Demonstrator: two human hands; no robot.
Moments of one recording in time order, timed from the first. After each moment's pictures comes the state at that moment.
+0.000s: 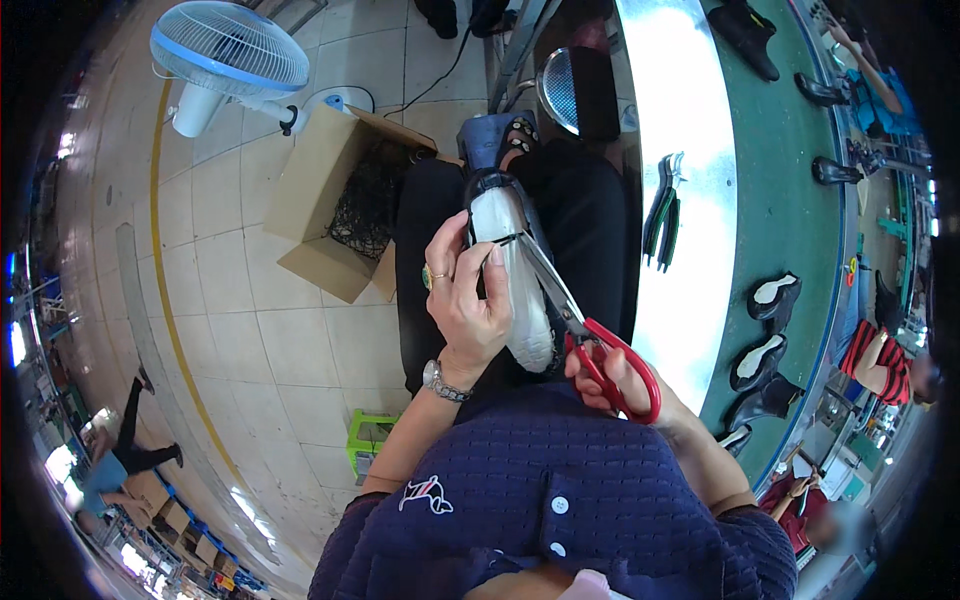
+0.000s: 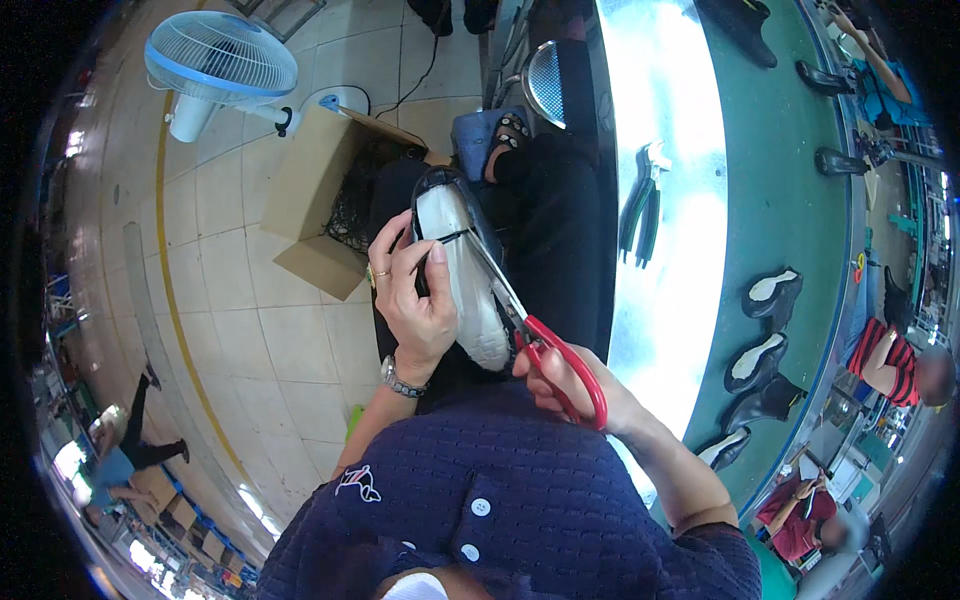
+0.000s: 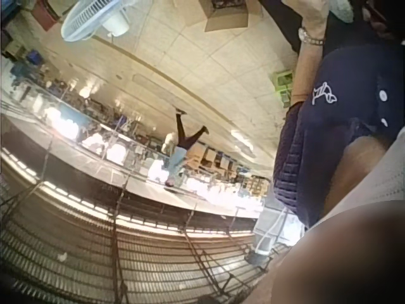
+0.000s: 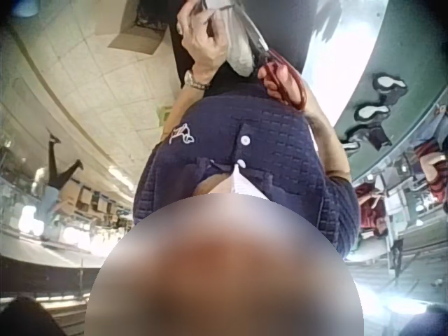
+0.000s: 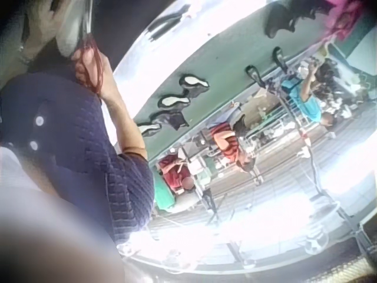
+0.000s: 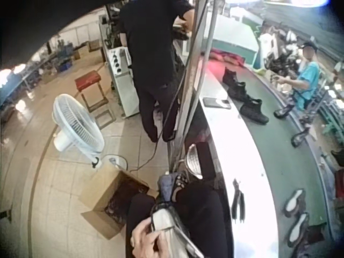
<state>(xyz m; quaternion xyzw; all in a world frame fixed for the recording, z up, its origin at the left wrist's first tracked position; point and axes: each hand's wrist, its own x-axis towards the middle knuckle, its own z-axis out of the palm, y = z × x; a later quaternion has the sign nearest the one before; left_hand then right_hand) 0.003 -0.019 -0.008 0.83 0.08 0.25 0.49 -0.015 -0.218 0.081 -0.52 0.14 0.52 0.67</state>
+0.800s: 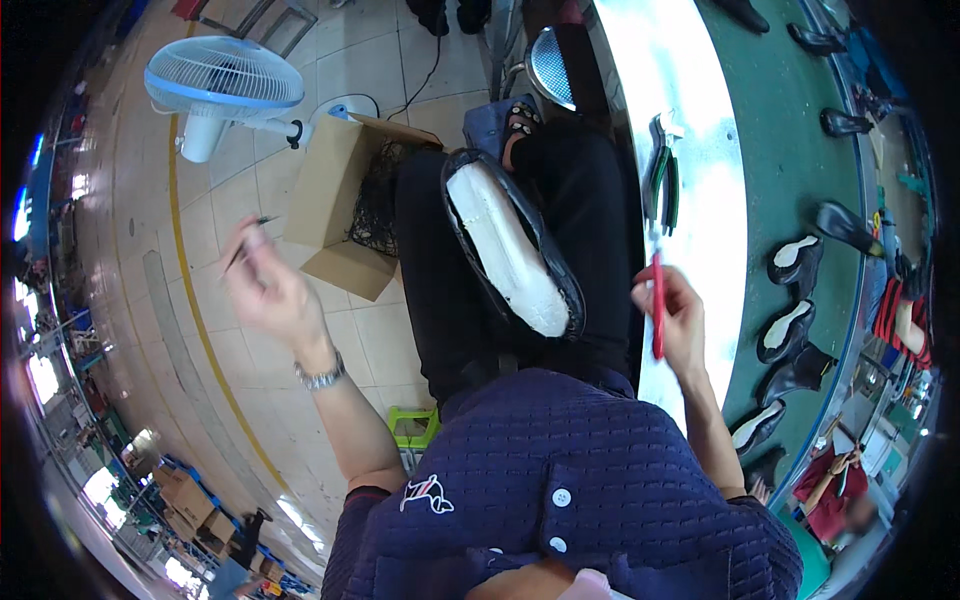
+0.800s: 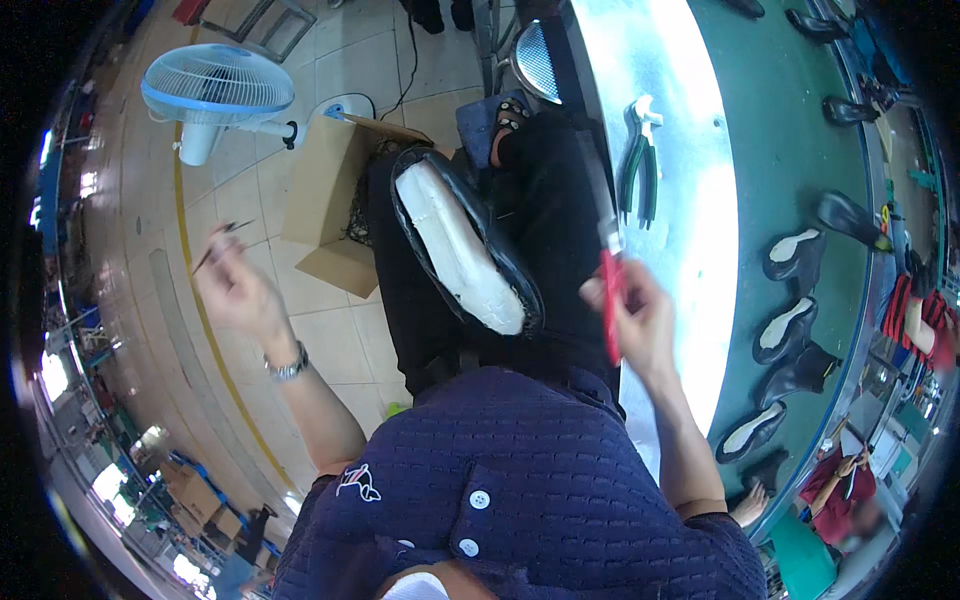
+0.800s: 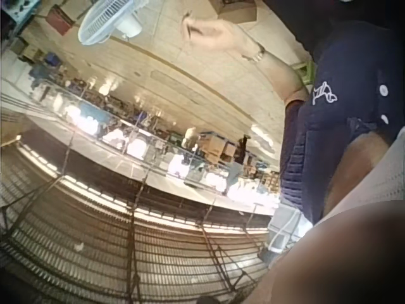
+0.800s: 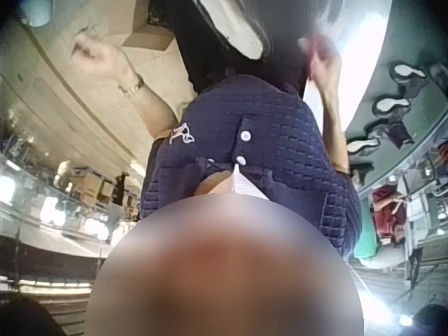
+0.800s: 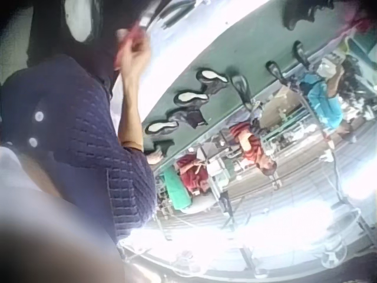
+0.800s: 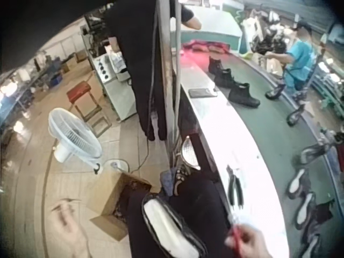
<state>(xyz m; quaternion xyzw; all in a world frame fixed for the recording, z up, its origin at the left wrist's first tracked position) 0.019 0.123 0.040 0.88 0.12 0.39 0.26 -0.031 -0.269 0.033 -0.81 0.16 0.19 0.54</state>
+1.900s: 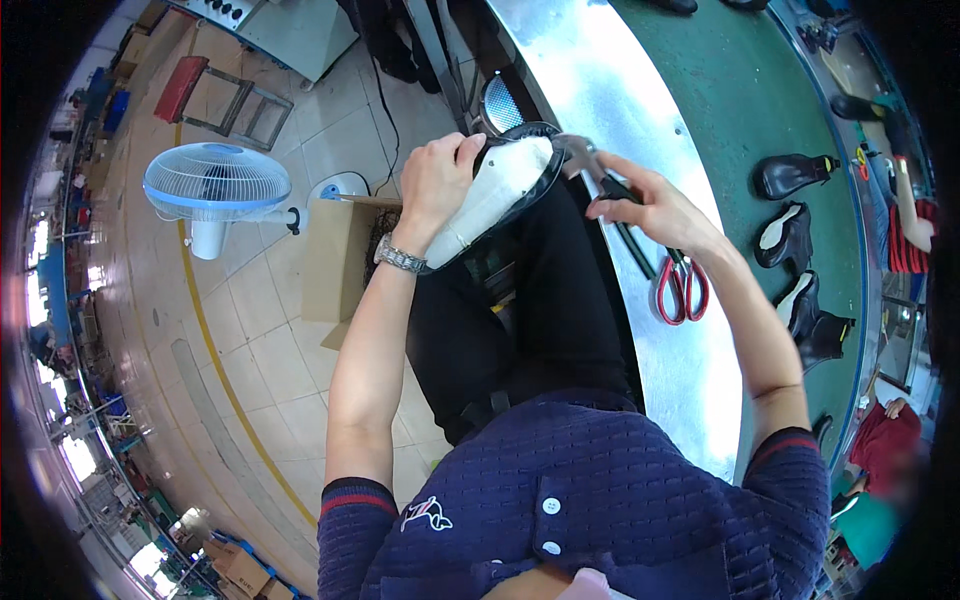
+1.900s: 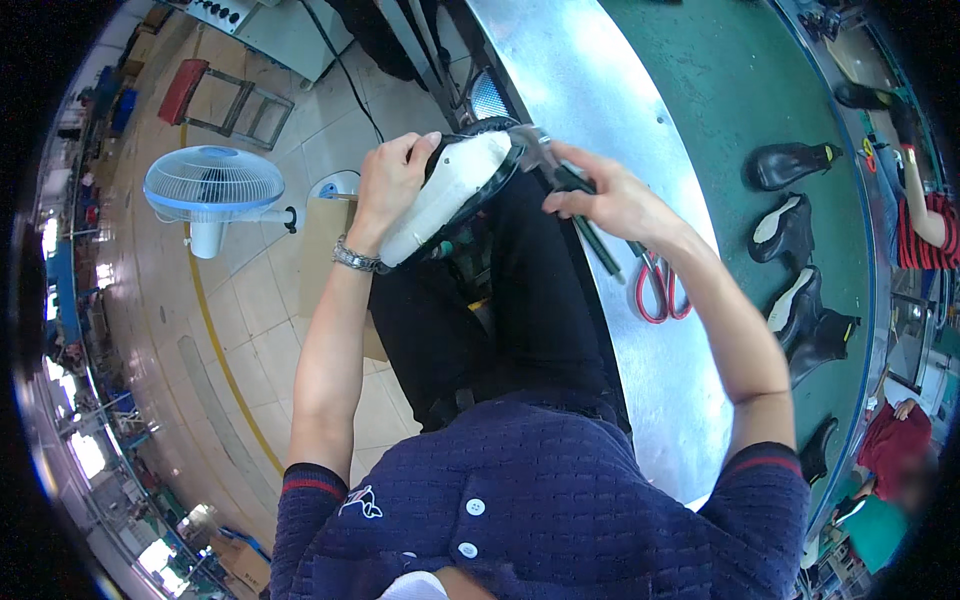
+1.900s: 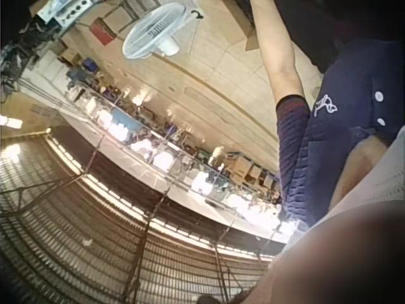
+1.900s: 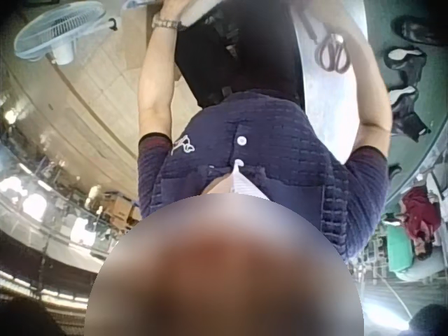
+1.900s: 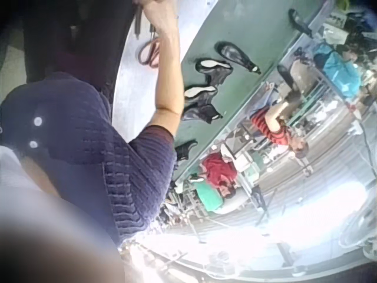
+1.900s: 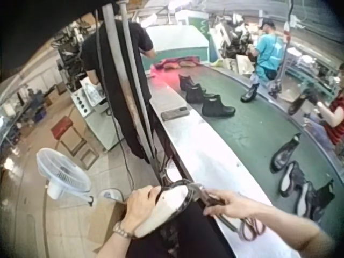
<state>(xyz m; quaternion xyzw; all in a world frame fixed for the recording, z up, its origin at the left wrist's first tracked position) 0.185 -0.029 0.001 0.94 -0.11 -0.05 0.31 0.111 -0.306 0.050 -0.82 0.04 0.22 0.53</state>
